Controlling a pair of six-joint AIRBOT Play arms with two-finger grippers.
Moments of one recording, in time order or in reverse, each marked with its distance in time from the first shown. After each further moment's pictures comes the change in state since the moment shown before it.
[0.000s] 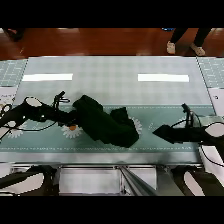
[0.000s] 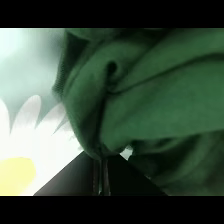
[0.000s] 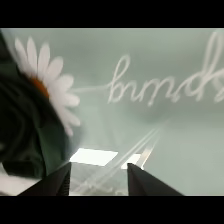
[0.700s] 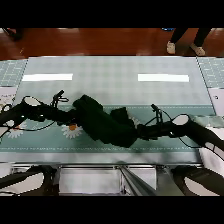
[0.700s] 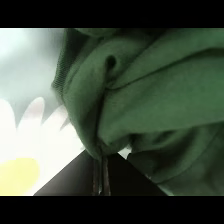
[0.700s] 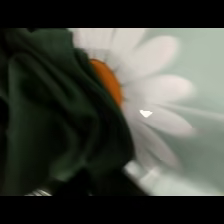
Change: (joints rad) left arm 0.019 -0.001 0.011 0.002 -0.008 0.017; right arm 0.410 -0.446 0.129 0.341 -0.233 -0.151
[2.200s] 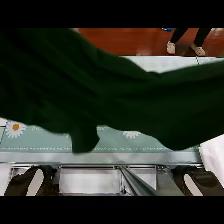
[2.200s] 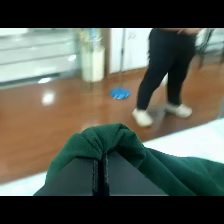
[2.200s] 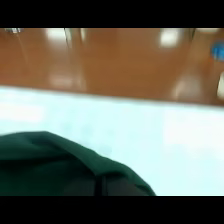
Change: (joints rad) left arm 0.272 0.681 1.085 0.089 -0.191 -0.093; right arm -0.247 0.658 1.204 -0.919 0.678 0.360
